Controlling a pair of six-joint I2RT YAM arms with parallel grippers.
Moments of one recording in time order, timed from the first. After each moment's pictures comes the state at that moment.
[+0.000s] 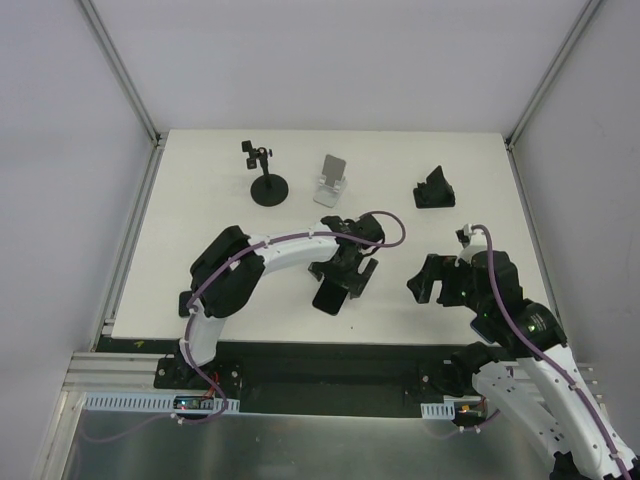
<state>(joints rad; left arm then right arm) -0.97 2.02 1.50 -0.87 -0.07 -0.46 0.47 0.51 0.74 -0.86 0.01 0.41</state>
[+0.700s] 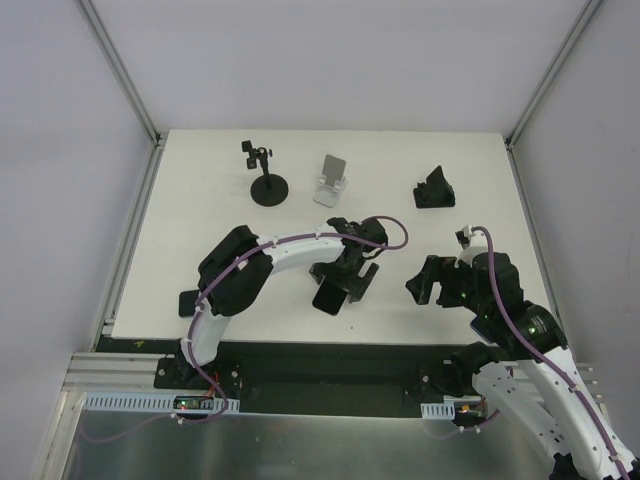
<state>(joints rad) -0.99 2.08 1.56 -0.91 -0.07 -0.47 0.47 0.50 0.72 -0.85 -0.02 0.41</state>
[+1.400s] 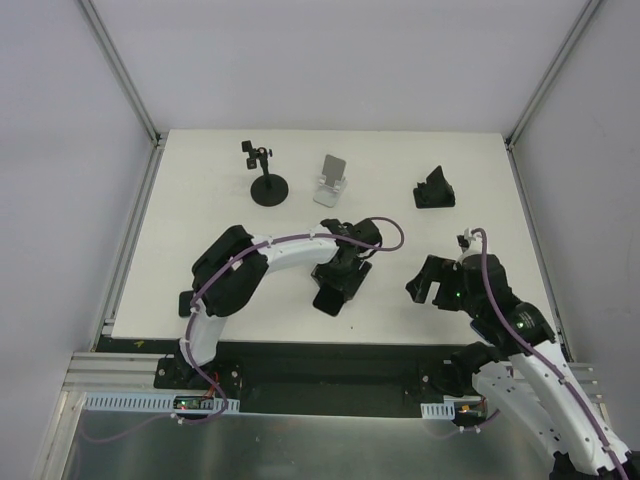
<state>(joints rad) -0.96 2.07 1.51 -0.88 0.00 -0.43 0.47 0.51 0.67 -0.84 0.04 0.53</state>
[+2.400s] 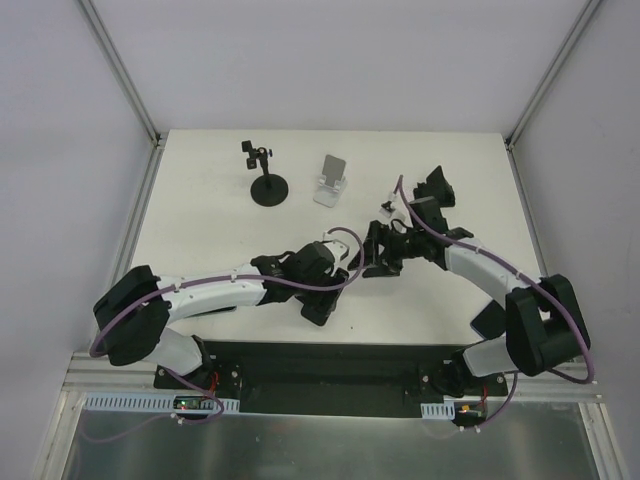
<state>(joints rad) -1.01 1.45 0.86 -0.37 -0.02 -0.40 0.39 1.39 0.80 -0.30 -0.81 0.60</state>
